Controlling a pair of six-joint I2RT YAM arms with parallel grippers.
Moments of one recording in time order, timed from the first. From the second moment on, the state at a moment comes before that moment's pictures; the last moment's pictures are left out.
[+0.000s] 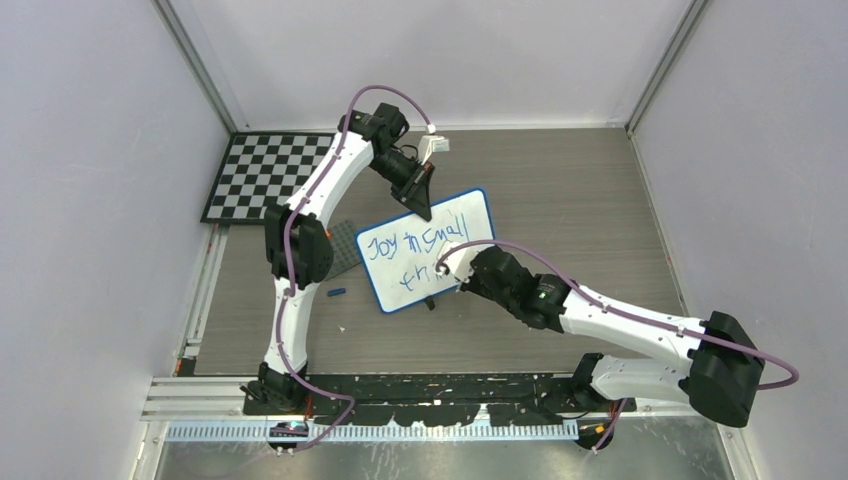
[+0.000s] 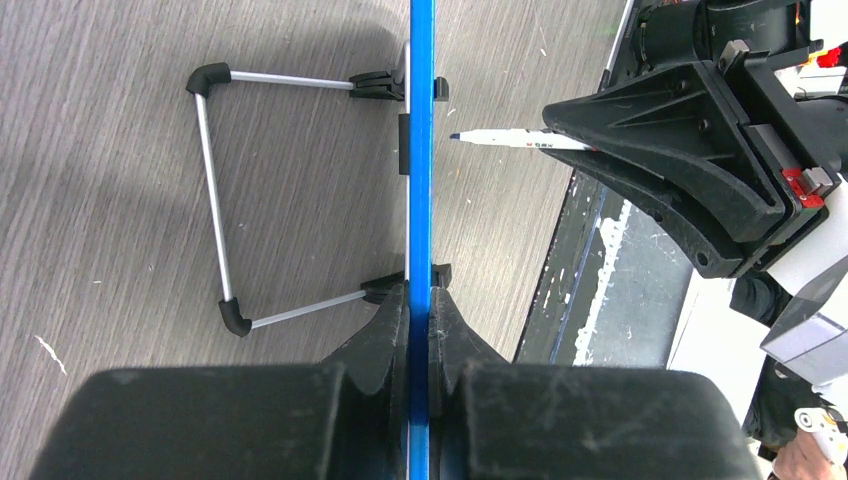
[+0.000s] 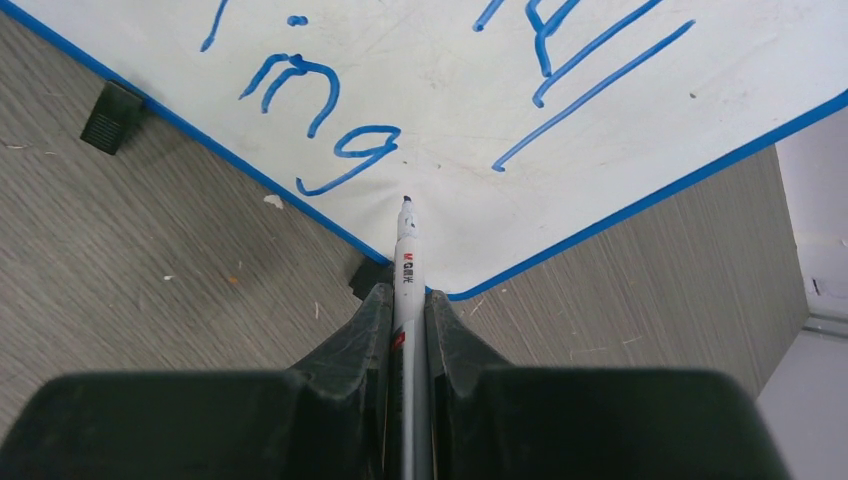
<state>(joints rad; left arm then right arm) -0.44 2.24 2.26 -1.38 0.86 0.44 0.96 1.14 0.70 -0.24 0.34 -0.41</state>
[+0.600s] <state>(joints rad) -0.44 2.24 2.26 -1.38 0.86 0.44 0.95 1.19 0.70 -0.18 0.42 -0.41</state>
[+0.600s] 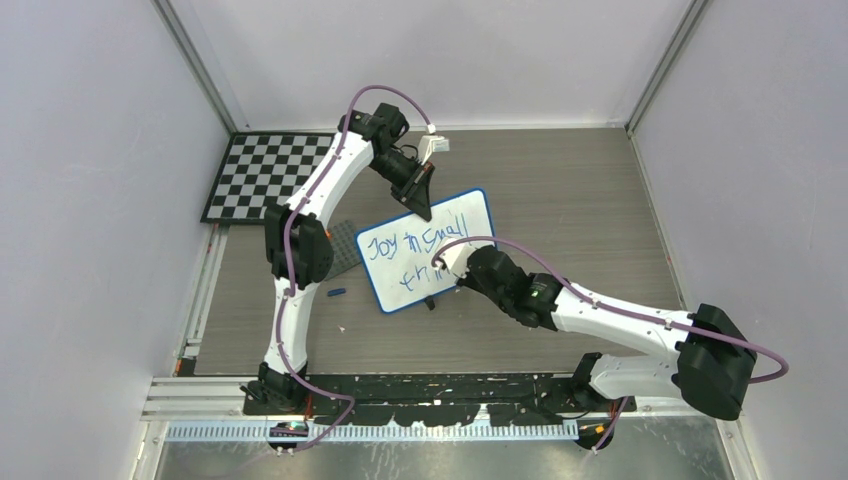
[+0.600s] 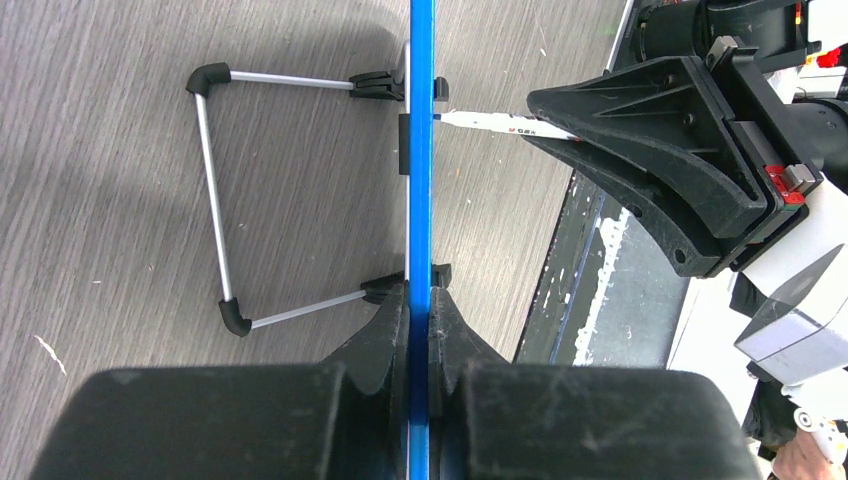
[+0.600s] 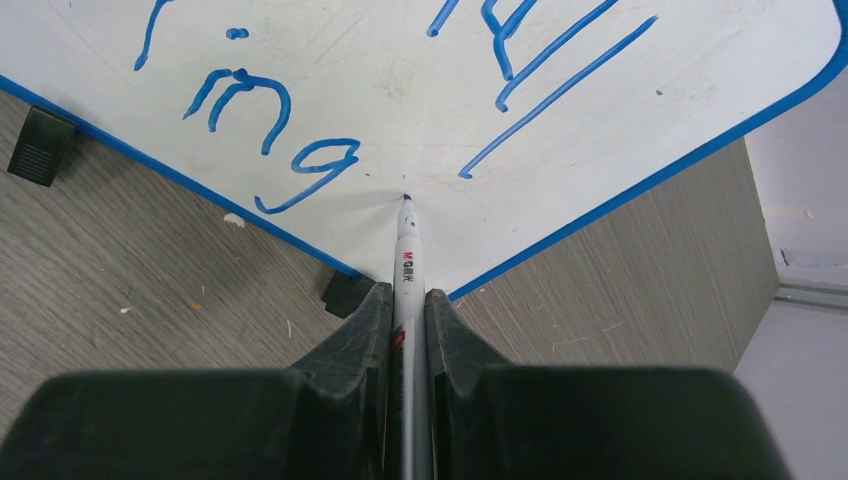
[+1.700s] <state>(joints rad) -0.45 2.24 2.26 -1.38 0.86 0.44 0.95 1.20 0.67 -0.20 0.37 -0.44</state>
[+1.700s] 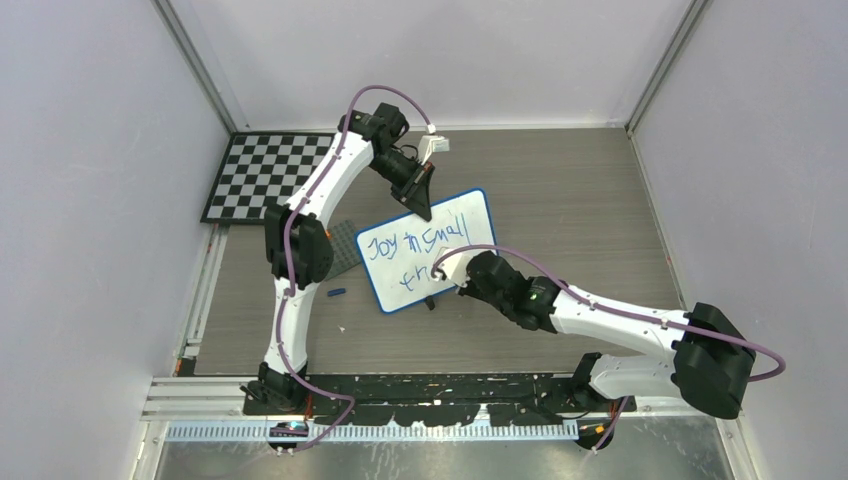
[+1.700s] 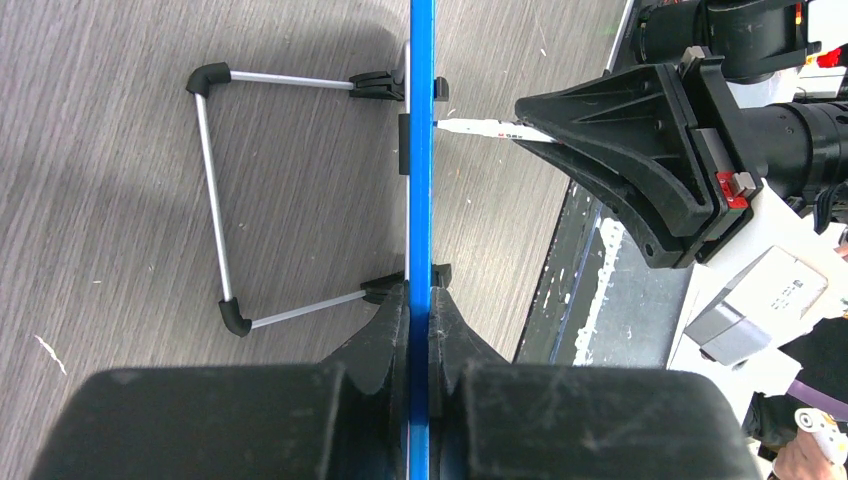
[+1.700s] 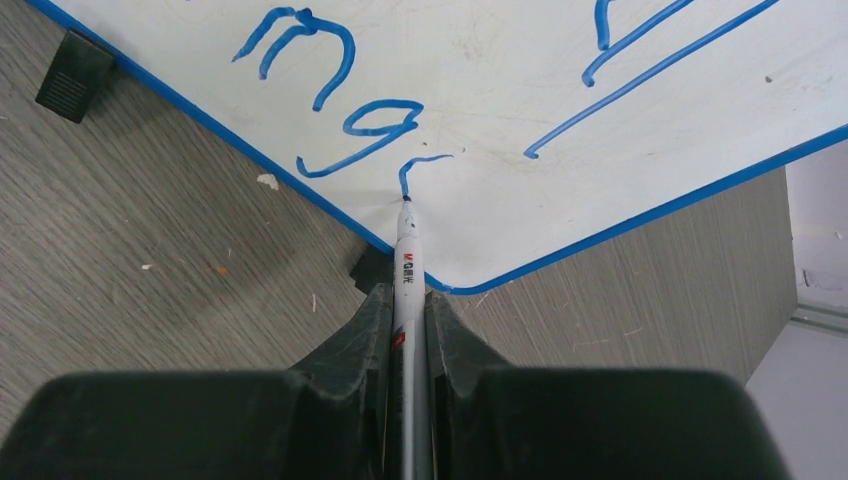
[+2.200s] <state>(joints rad) -0.45 2.24 2.26 -1.38 0.86 0.44 0.96 1.24 0.67 -0.25 0.35 -0.44</state>
